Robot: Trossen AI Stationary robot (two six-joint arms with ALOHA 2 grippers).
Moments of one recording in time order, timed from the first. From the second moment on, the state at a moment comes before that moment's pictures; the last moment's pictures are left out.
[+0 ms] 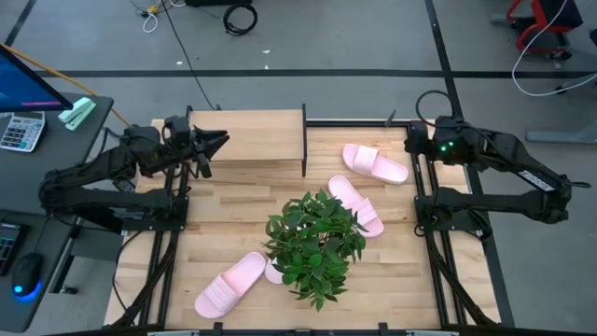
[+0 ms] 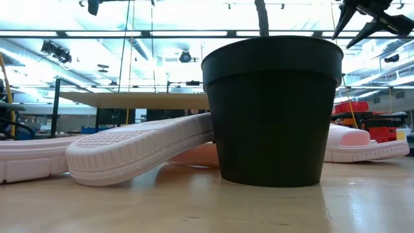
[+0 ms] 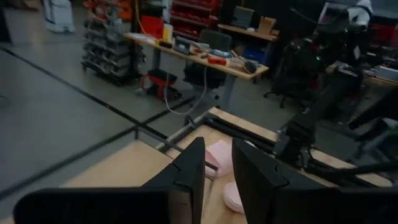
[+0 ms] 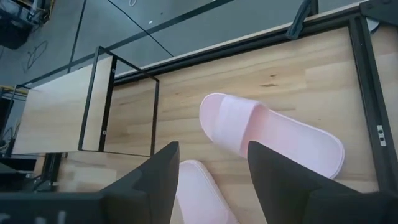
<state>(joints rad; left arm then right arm) 0.17 0.68 0.91 -0.32 -0.35 -0.24 -0.40 0.74 1.11 -1.19 0.35 1.20</state>
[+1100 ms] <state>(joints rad) 0.17 0.55 0.91 -0.42 -0.45 -0.22 -0.40 0.89 1.11 -1.19 0.20 1.16</state>
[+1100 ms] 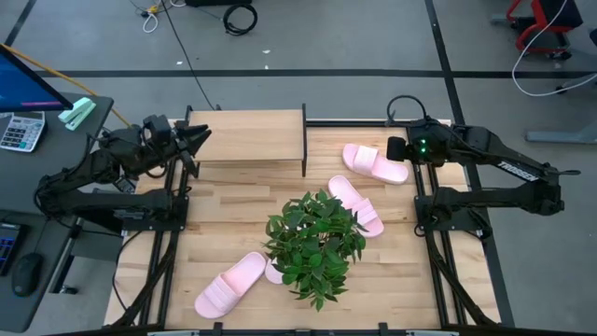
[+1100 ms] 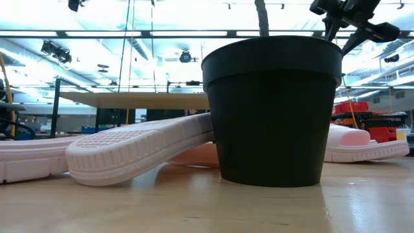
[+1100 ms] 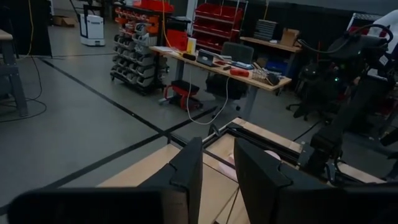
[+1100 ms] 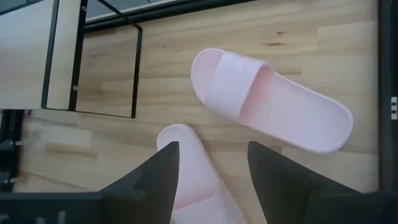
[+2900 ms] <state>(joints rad) 0.17 0.55 0.91 -0.55 -0.45 -0.22 -0.69 1.01 0.77 -0.85 0.02 1.14</state>
